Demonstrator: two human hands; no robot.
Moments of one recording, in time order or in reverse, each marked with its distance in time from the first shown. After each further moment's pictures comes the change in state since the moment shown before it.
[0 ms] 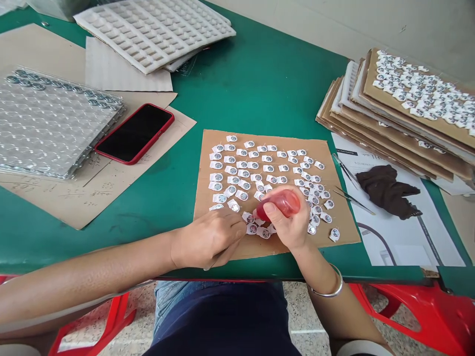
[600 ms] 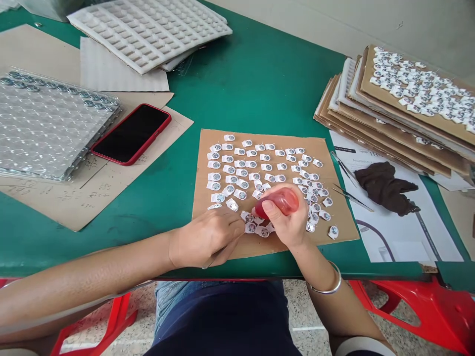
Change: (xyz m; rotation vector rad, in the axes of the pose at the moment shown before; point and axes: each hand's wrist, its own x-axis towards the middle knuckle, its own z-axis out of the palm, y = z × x) left_hand -0.001 -0.001 0.002 -0.011 0.025 0.009; right_hand 0.001 0.000 0.001 0.010 0.028 -0.033
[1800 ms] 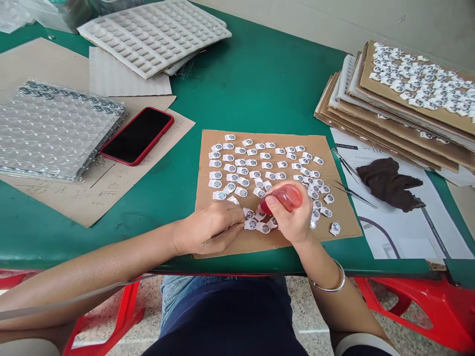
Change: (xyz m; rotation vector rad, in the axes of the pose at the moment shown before) left_hand 0.004 -0.006 -0.005 -0.213 -0.014 -0.083; right_hand -0.004 0.004 -0.007 -0.093 0.034 0.039
